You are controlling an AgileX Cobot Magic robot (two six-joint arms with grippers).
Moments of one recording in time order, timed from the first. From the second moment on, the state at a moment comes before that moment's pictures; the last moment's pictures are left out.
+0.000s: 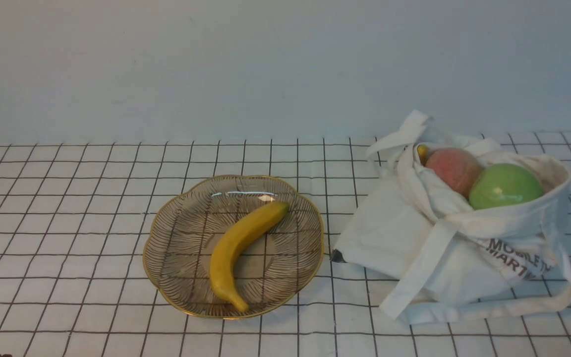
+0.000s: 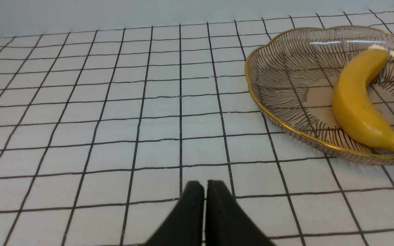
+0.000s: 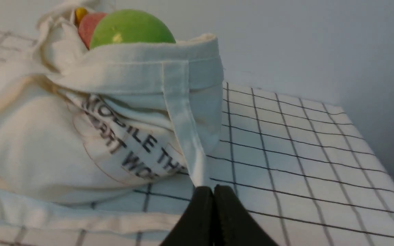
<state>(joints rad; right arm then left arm) 0.04 -0.02 0.03 -0.30 0.34 0.13 -0.03 -0.01 0.03 -0.05 0.38 0.07</state>
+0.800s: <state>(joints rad) 0.06 0.11 -0.25 0.10 0.08 0.49 -0.03 -0.01 0.03 -0.05 0.38 0.07</state>
